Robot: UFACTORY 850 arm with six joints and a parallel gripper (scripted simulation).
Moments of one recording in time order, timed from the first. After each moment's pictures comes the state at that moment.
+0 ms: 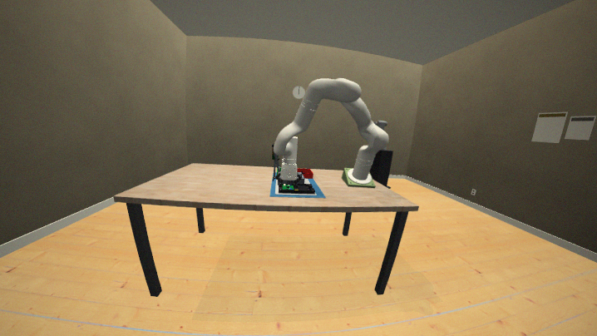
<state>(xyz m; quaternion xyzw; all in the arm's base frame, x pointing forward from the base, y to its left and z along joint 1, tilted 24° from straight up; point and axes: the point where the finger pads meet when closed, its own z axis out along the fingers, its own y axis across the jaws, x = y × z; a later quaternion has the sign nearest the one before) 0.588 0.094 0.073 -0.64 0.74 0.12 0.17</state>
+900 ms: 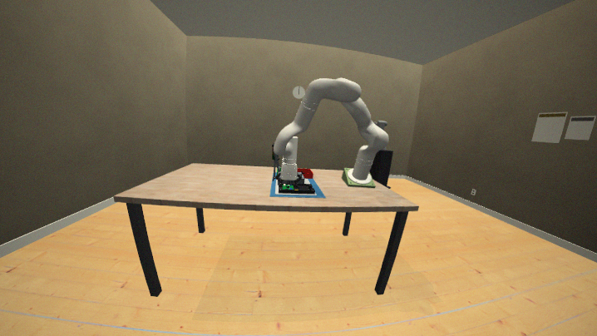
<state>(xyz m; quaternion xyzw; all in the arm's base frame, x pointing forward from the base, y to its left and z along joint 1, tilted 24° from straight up) 0.588 0.094 0.073 -0.64 0.74 0.12 0.17</state>
